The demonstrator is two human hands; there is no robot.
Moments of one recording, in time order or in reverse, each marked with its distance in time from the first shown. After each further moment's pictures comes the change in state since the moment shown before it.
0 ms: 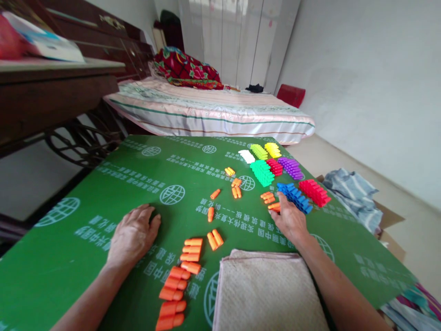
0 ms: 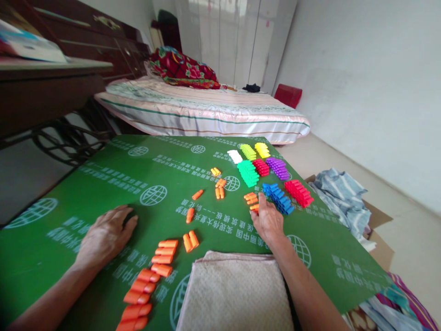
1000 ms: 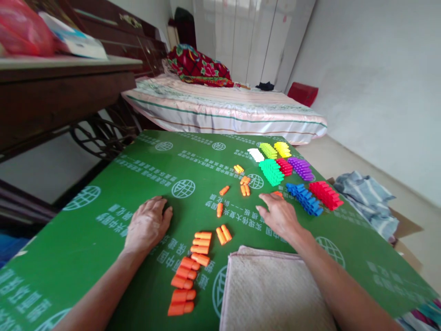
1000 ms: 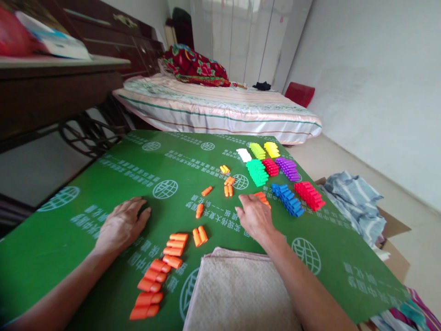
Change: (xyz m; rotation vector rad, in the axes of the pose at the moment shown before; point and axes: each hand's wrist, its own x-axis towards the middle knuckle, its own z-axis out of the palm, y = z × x) left_hand -0.004 0.004 -0.002 -0.005 0.000 0.005; right_hand -0.001 -0.050 -0.022 0.075 -0.060 -0.322
